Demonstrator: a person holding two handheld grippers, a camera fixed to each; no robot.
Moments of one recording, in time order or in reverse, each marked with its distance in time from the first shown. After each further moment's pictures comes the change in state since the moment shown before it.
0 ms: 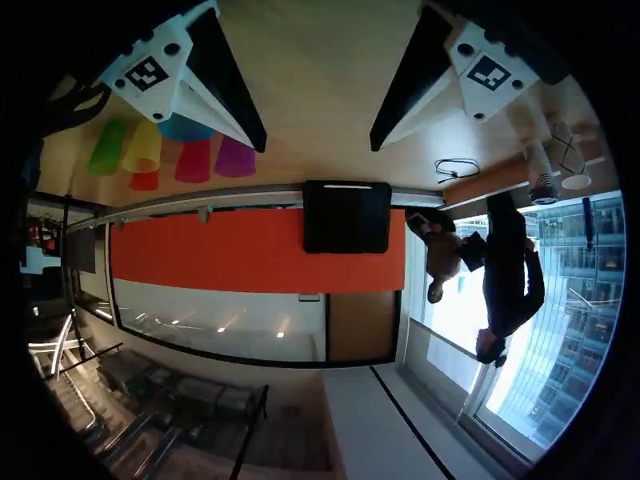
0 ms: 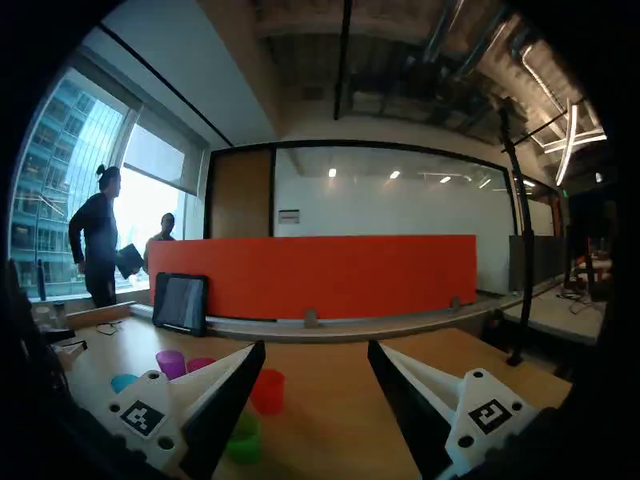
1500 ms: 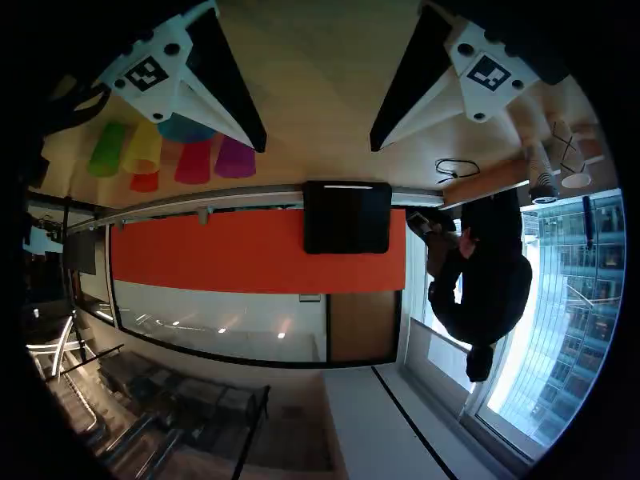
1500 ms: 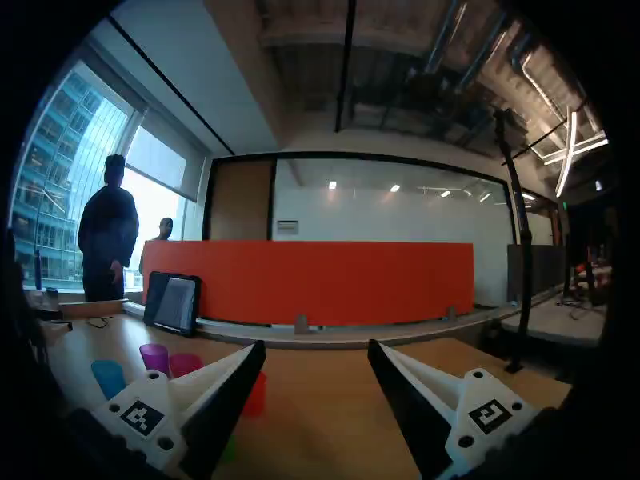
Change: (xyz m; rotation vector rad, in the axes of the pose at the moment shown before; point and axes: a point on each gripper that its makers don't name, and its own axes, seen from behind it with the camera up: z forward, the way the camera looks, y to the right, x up) left arm 0.000 0.000 0.001 -0.001 -0.001 0.005; right arm -0.023 0.023 0.015 -0.002 0.062 -0.025
